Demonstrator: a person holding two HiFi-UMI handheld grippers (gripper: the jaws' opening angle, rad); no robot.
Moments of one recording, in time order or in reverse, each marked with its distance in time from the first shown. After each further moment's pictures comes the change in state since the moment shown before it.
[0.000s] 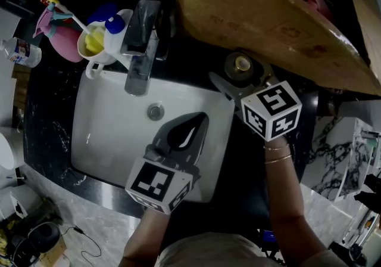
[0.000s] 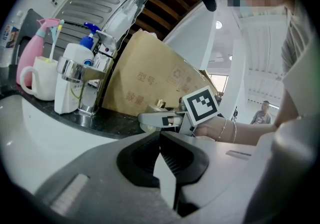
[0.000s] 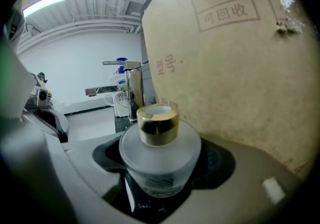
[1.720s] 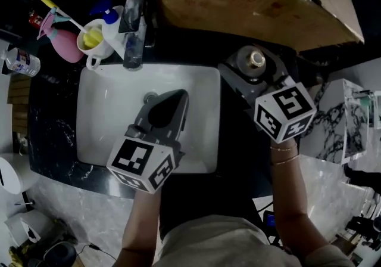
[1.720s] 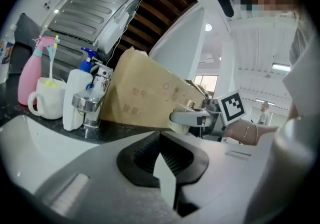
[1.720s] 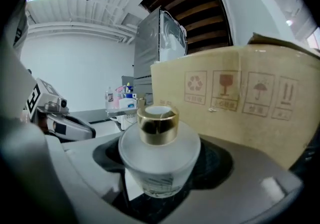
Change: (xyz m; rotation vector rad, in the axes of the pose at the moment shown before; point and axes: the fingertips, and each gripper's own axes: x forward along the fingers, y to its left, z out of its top) left arm -0.055 -0.013 0.023 0.066 -0.037 -0.084; right arm -0.122 0.037 0.032 0.014 -0.131 -0.217
